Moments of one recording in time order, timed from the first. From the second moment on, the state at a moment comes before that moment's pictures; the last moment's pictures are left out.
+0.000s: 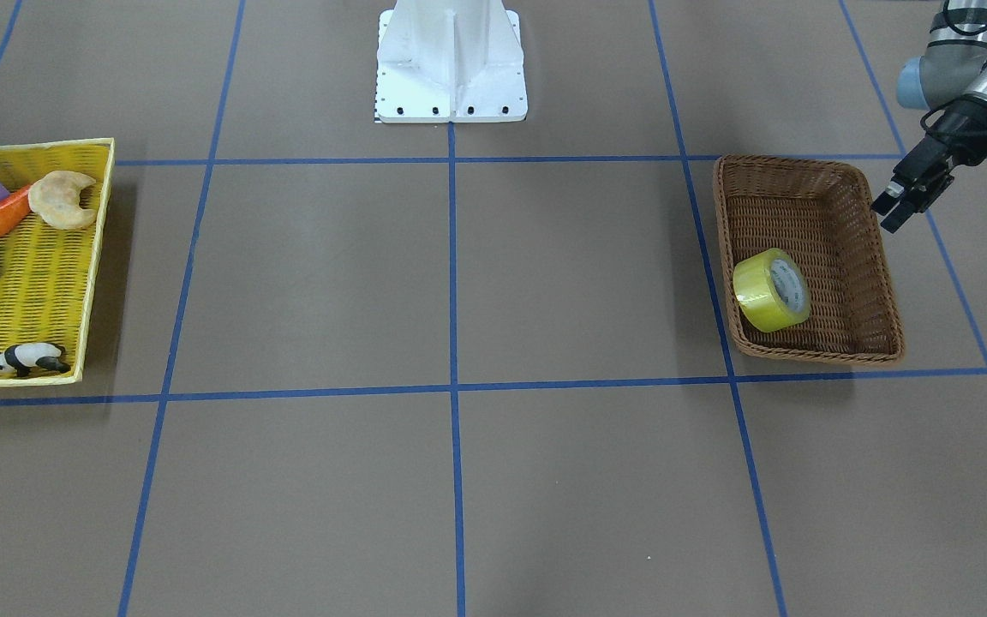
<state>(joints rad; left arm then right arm) -1.00 -1.35 -1.47 -3.43 -1.99 -1.56 1.62 -1.38 1.55 -1.57 2.31 -0.13</state>
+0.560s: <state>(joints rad) -1.20 -1.35 -1.63 -3.01 -2.00 -0.90 1.64 -1.40 1.55 -1.57 2.31 -0.18</state>
